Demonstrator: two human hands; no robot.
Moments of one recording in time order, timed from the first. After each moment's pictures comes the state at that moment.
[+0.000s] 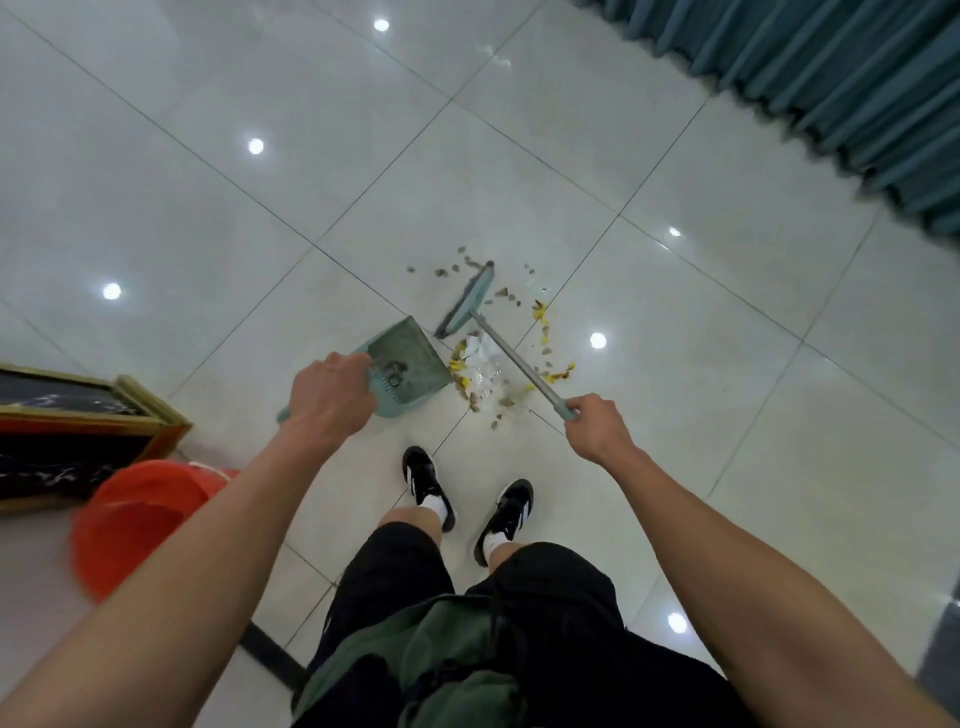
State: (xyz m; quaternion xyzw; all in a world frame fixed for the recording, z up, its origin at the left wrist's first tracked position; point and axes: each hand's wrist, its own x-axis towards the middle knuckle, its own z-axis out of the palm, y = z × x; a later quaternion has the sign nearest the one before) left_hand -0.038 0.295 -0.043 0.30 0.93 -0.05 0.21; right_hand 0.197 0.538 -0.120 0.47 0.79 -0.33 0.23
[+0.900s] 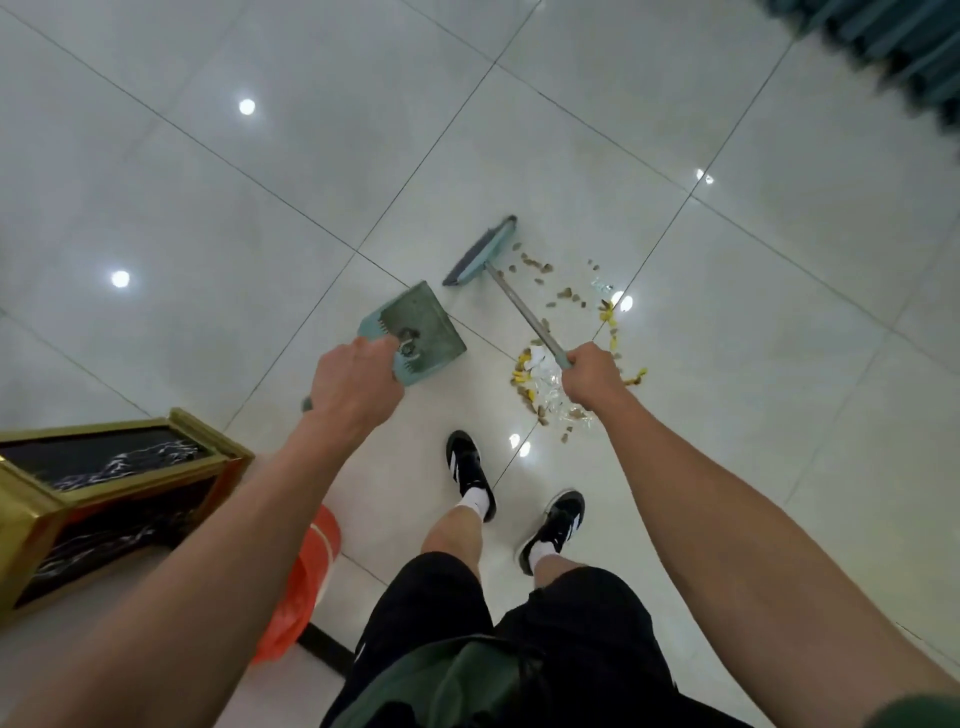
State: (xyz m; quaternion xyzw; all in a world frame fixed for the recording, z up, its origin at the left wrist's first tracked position) left_hand -0.277 0.283 -0.059 0.35 0.90 -0.06 0.23; right_hand -0.098 0.508 -0.169 0.52 0.74 -0.35 0.24
